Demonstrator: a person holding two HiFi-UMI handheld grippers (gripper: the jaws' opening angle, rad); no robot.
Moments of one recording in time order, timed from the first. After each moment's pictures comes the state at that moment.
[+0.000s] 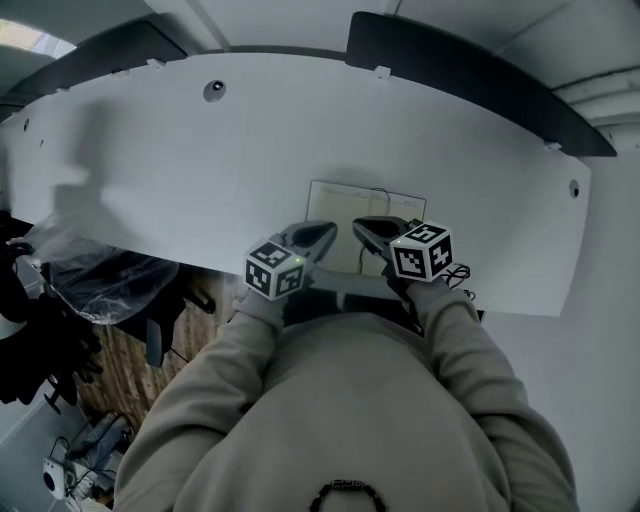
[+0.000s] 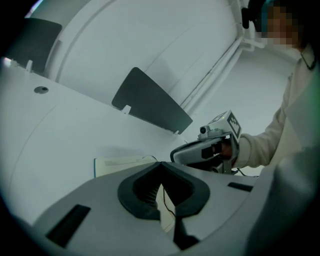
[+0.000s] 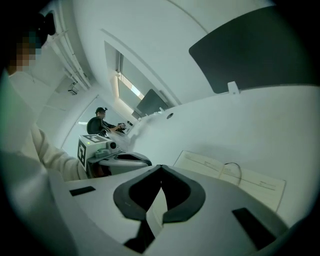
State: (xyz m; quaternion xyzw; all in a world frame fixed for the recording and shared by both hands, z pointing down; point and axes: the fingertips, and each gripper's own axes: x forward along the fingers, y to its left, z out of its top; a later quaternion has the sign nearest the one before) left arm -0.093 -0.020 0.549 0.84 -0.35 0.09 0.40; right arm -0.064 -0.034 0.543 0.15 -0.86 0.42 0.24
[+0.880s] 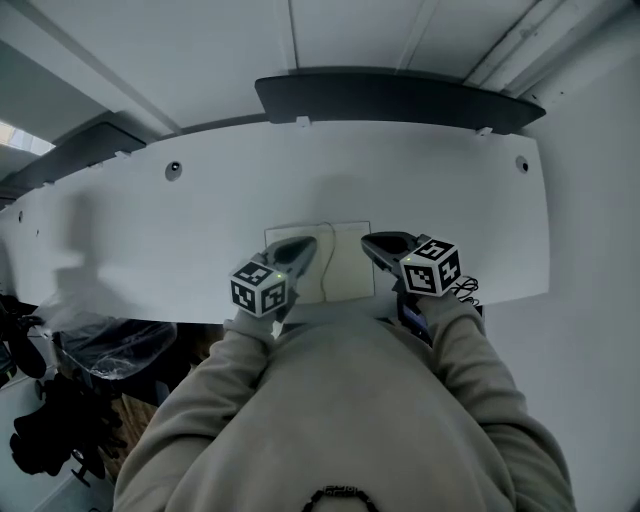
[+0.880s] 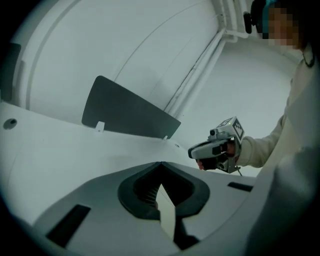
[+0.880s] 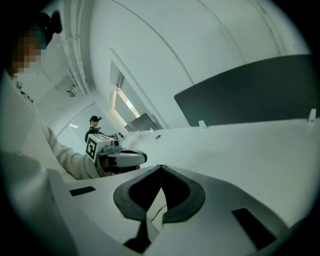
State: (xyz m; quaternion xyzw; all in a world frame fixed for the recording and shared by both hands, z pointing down) left arm -0.019 -0.063 0.481 0.88 -0.31 0.10 0.33; right arm 0.071 -0.062 0.461 0.25 -0.88 0.36 0.20
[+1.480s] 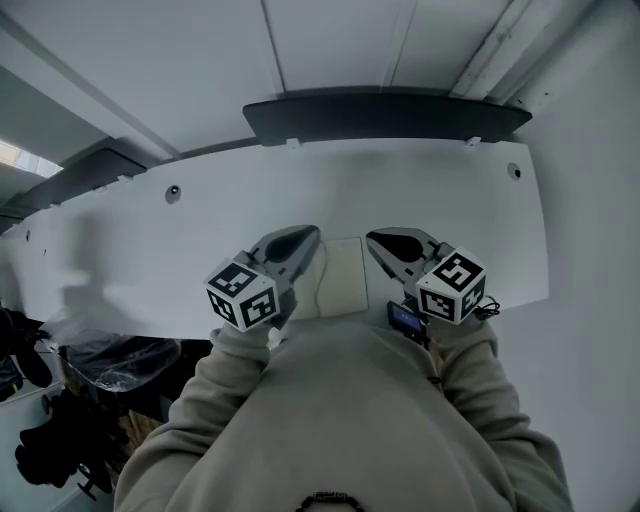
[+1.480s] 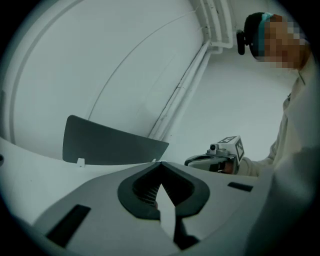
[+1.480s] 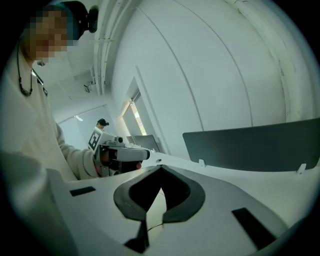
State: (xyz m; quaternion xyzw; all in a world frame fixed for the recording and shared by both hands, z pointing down) left arm 0.020 -0.101 0.340 0.91 -0.30 0.03 0.27; right arm 0.098 -0.083 0.336 0.28 -0.92 0.22 0.13
